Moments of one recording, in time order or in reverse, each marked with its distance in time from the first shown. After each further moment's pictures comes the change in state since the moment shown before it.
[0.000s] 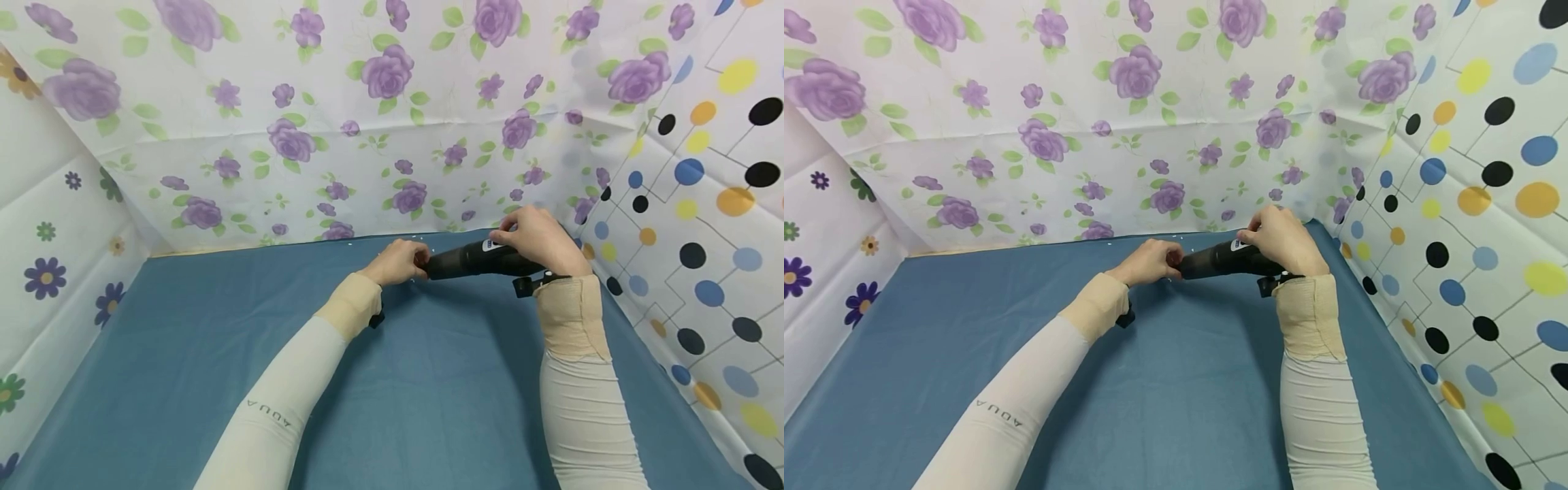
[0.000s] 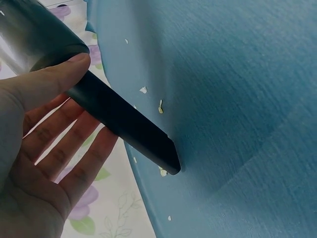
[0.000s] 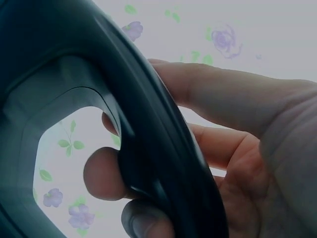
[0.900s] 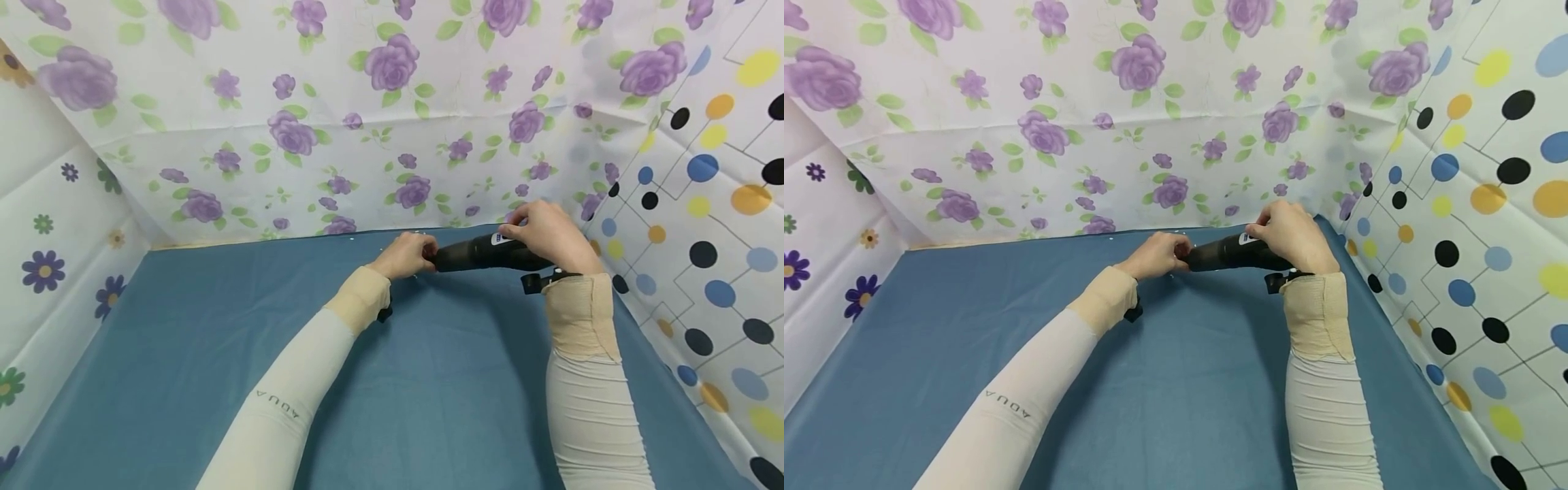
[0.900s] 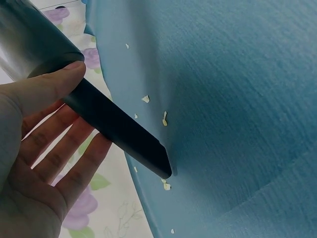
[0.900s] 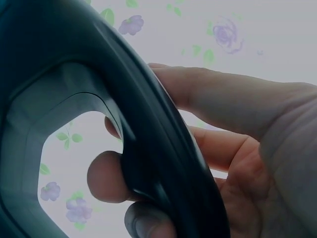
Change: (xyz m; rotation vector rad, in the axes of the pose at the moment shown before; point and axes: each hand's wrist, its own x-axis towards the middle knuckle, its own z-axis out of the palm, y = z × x) left_hand 0.013 0.001 0.003 0.005 0.005 -0.005; right_hand 0.001 0.002 -0.003 -0.003 0.026 0.012
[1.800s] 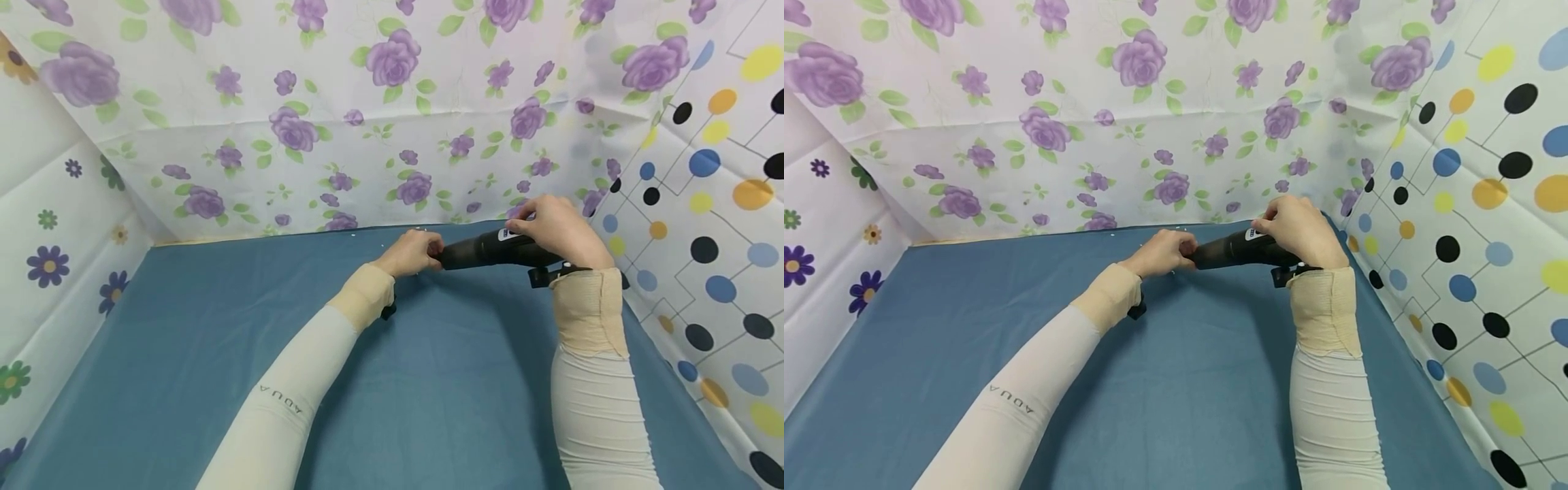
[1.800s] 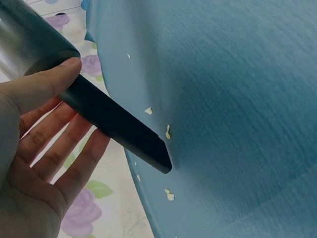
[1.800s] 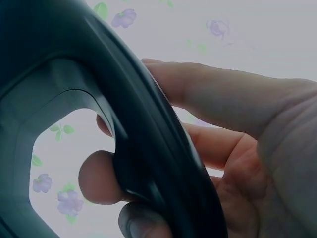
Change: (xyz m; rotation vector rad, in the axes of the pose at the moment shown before) left_hand 0.001 0.006 0.003 -0.027 -0.010 0.016; right_hand -0.005 0.002 -0.009 -0.034 -0.023 -0.009
